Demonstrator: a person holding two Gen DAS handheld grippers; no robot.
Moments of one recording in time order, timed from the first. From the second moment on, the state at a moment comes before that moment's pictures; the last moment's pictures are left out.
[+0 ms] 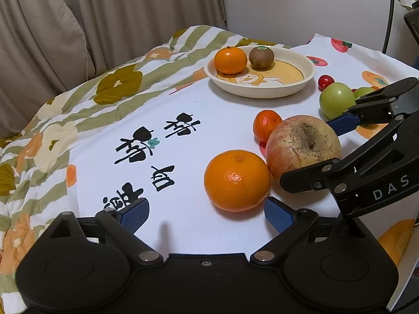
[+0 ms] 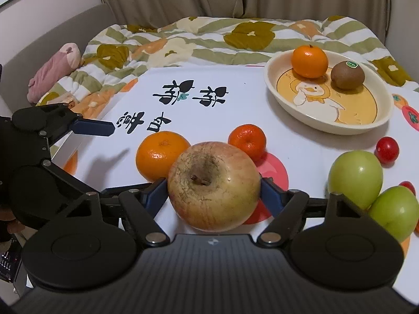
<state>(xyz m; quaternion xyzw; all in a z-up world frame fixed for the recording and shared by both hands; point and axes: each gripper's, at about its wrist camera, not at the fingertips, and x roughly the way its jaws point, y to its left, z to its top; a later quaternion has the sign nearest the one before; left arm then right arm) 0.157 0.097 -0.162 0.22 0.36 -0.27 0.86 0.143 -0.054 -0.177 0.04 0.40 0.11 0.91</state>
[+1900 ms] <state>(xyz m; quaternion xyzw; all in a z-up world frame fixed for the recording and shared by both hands) 0.154 0.052 -0.090 0.14 0.38 -0.21 0.89 0.127 -0.148 -0.090 0.04 0.36 0.05 0.93</state>
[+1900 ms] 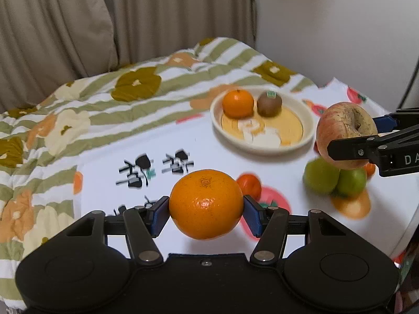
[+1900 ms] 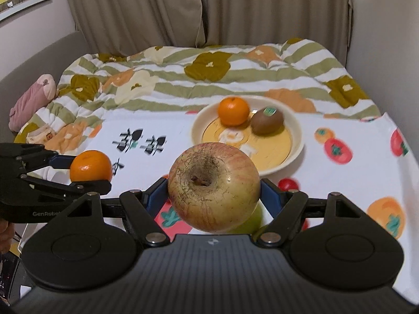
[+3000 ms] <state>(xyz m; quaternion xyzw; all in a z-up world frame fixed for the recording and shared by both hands) 0.274 -0.086 -0.111 0.13 0.40 -0.13 0.90 0.261 -0.267 -0.109 -0.02 0.38 0.14 0.91</state>
